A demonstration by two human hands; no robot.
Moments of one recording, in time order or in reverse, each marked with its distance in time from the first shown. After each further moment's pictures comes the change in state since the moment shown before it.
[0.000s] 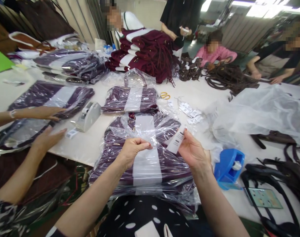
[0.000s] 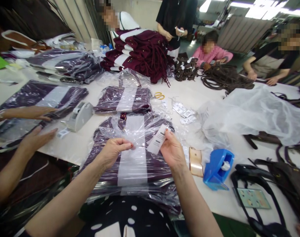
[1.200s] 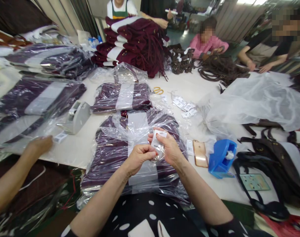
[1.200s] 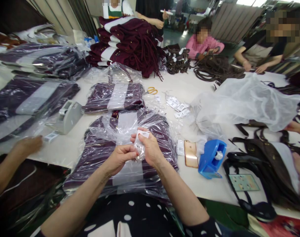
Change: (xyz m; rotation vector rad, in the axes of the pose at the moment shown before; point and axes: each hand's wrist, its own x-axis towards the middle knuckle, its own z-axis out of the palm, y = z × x) left_hand -0.003 -0.030 0.036 -0.135 -0.333 -0.025; right_hand -0.005 0.039 0.013 -0.232 -0.103 0.131
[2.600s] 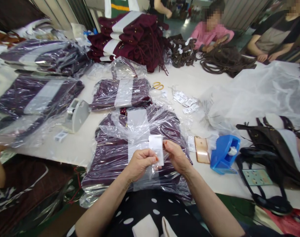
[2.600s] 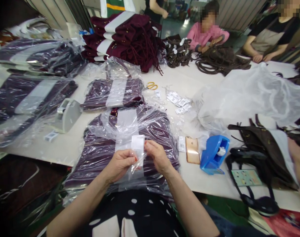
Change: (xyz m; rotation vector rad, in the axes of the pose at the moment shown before) left_hand -0.016 -0.011 0.008 -0.218 0.003 -0.129; right_hand -0.023 0.010 -0.049 -0.276 -0.063 -0.046
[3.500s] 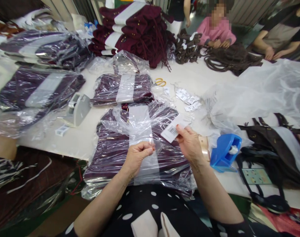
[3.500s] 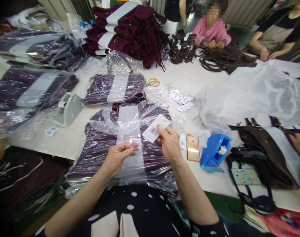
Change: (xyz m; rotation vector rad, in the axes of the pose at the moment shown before) left_hand 0.001 0.000 -0.006 0.167 0.289 0.183; right_hand 0.021 -0.030 -0.004 0.117 0.283 -0.169
